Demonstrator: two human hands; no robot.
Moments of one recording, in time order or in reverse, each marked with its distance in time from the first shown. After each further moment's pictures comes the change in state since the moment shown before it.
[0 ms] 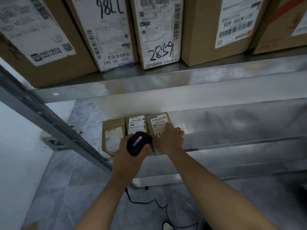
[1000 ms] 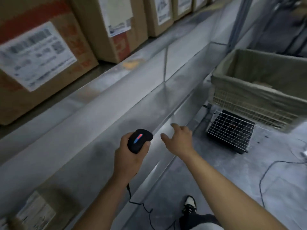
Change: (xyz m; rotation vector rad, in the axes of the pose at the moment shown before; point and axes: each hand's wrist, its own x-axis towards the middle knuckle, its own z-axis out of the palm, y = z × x) left_hand -0.043 0.195 0.322 -0.089 -0.689 0.338; right_hand -0.027 0.362 -0.218 0.373 0.481 0.474
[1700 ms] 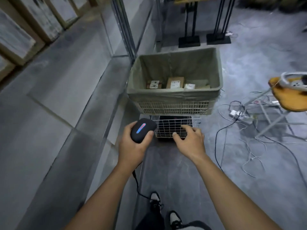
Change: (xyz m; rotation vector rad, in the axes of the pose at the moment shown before) left_hand 0.101 0.167 0.339 -0.027 -0.469 0.239; right_hand 0.092 0.242 -0.225 0.240 0.446 0.483
